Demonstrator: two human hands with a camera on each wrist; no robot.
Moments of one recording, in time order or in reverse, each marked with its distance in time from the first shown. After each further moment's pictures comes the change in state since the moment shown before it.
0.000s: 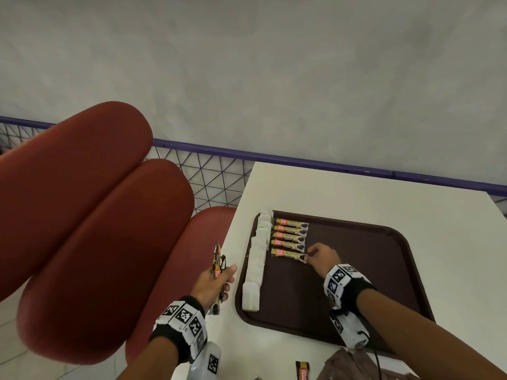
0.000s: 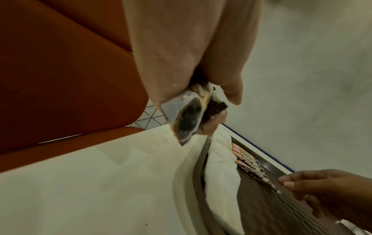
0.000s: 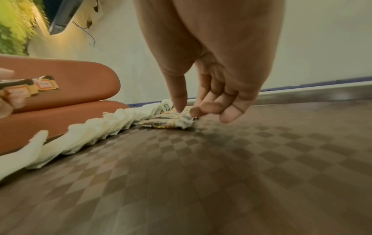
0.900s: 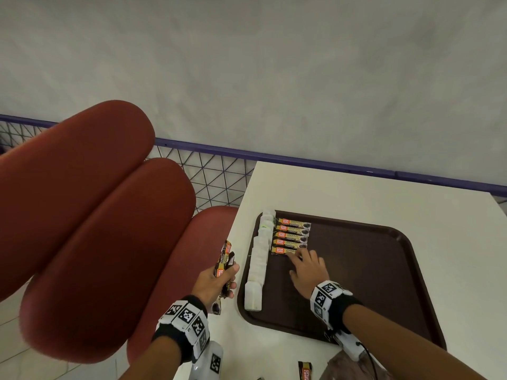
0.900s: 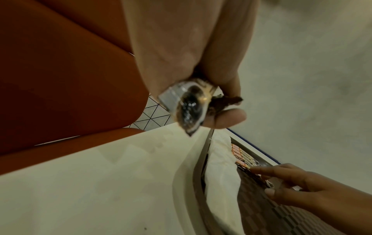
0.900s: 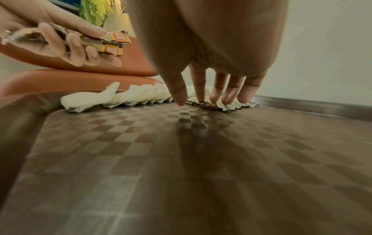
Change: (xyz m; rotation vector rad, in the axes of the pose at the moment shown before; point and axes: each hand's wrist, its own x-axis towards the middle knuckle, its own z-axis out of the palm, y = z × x) left_hand 0.000 0.001 -0.001 -0.050 0.001 0.021; right_hand -0.035 -0.015 0.035 -0.556 0.031 -0.367
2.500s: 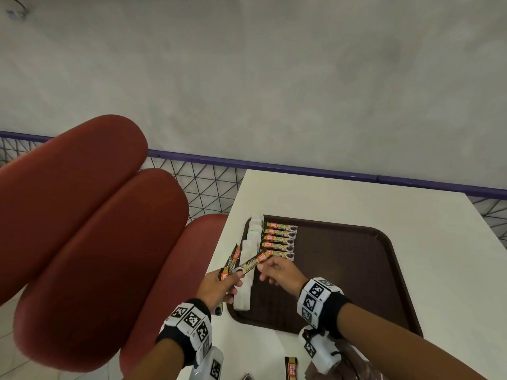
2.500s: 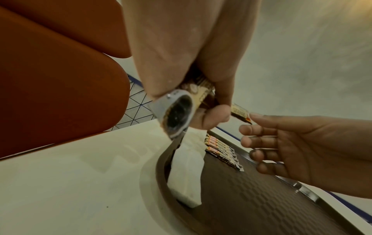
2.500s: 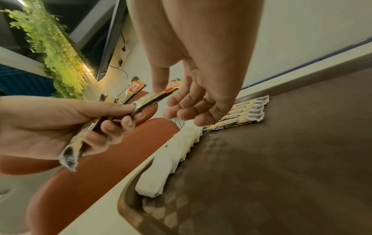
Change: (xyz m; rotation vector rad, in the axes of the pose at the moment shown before) left_hand -0.023 0.007 0.029 0.119 -0.076 0.023; right_hand -0.024 -0.028 -0.036 1.200 -0.208 0.022
